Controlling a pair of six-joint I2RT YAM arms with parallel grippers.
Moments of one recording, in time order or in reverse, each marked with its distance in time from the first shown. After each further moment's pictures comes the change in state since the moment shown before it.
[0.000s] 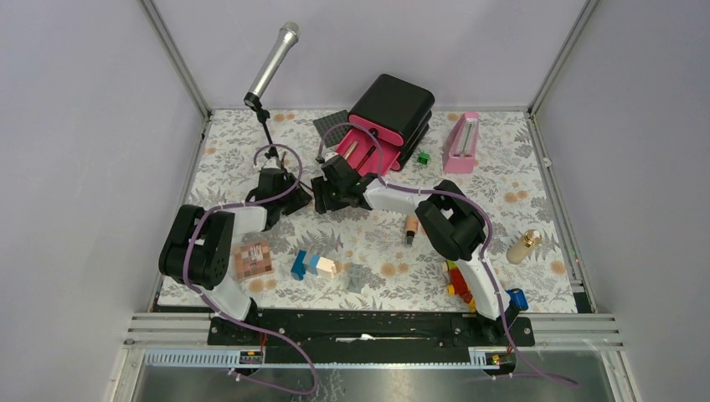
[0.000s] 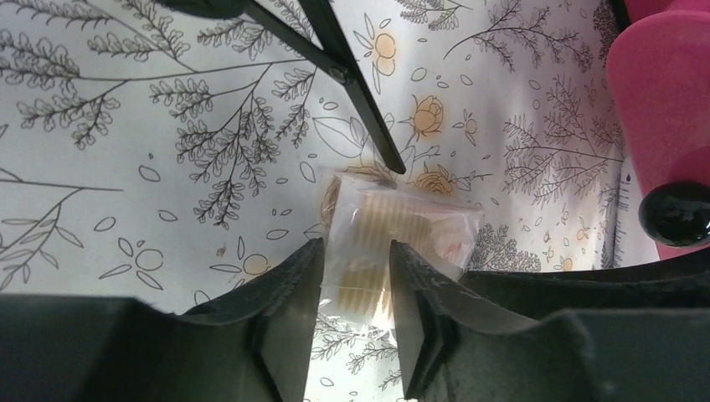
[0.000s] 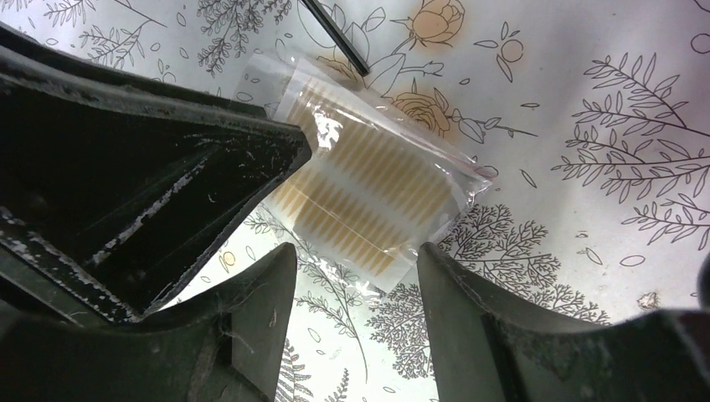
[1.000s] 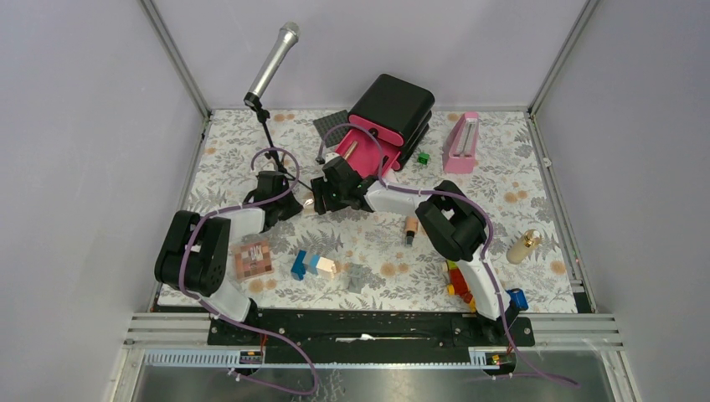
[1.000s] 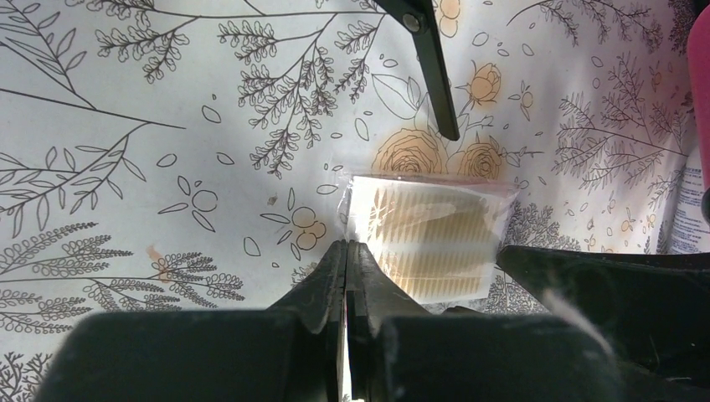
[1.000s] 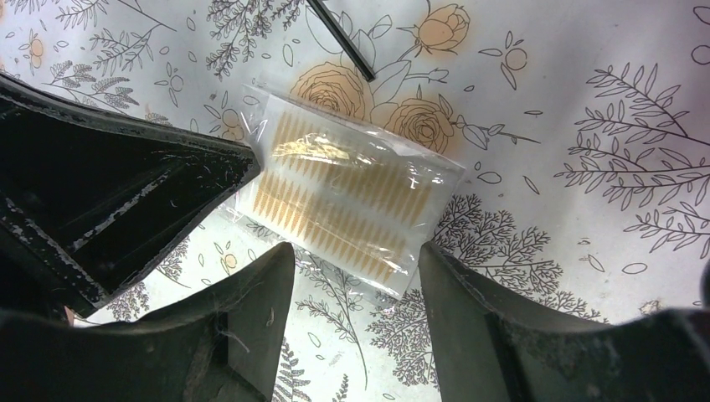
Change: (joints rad) left arm 0.000 -0.054 -0.014 -0.130 -0.055 -0.009; right arm 0.002 -0.010 -0.038 0.058 0.005 -0.010
